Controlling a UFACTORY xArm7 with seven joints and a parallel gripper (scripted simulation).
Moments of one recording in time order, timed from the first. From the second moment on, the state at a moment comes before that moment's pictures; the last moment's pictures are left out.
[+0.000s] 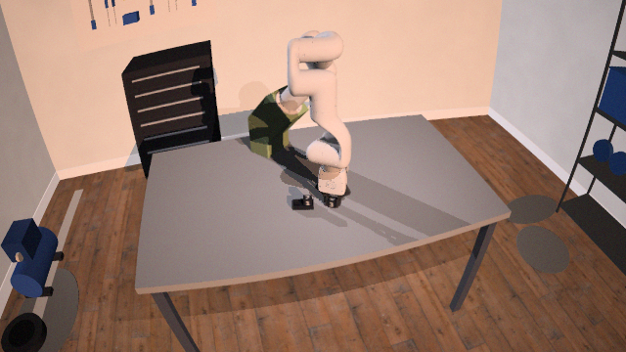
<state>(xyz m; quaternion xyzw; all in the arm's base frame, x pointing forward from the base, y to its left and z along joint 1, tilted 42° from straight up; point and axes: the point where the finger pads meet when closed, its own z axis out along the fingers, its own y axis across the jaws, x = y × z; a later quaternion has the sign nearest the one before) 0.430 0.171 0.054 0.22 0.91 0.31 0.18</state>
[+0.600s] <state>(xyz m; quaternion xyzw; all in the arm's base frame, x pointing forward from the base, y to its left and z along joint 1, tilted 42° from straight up) 0.430 0.171 0.054 0.22 0.91 0.31 0.18</state>
